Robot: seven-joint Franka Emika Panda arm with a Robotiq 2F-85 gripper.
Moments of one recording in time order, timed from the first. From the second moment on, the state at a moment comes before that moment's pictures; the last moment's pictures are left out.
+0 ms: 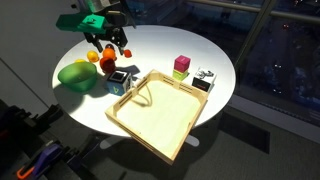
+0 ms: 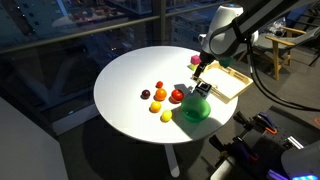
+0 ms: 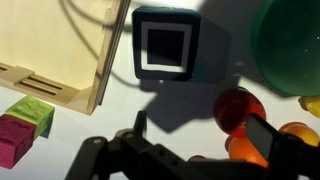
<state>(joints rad) -0.11 0.20 0.06 -2.39 0.03 2.73 -0.40</state>
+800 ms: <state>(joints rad) -0.11 0.14 0.06 -2.39 0.04 2.72 -0.40</state>
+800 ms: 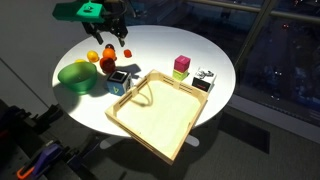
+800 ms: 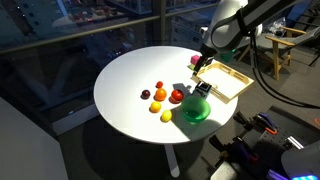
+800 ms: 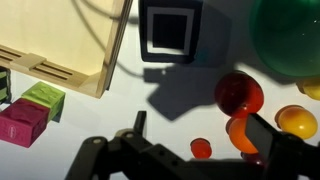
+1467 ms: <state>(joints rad) -0.11 0.14 0.05 -2.35 0.08 2.57 -0.40</state>
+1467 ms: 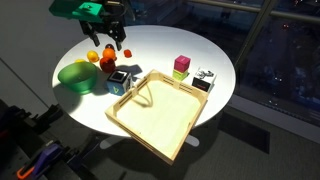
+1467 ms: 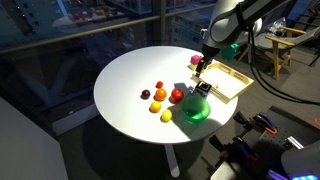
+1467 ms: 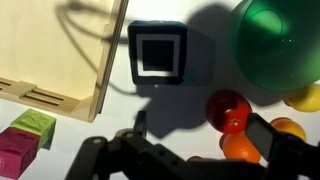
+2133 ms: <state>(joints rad) -0.10 0.11 0.05 -2.33 0.08 2.54 -0.39</state>
